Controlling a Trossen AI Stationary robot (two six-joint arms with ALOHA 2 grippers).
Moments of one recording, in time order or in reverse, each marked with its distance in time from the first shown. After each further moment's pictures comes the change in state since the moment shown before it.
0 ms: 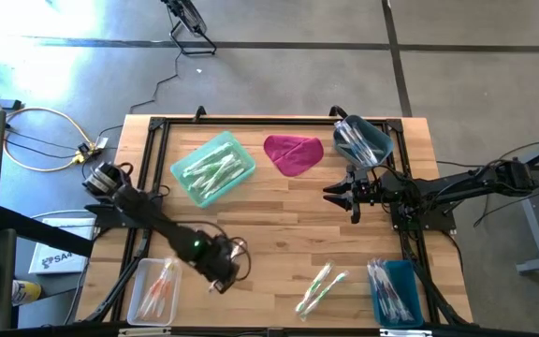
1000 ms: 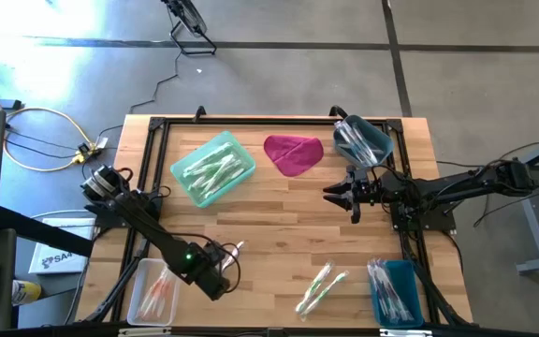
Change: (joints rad) left arm -0.103 0.010 -0.054 0.053 -0.099 -0.154; right arm 0.000 0.000 0.000 -0.002 0.000 0.007
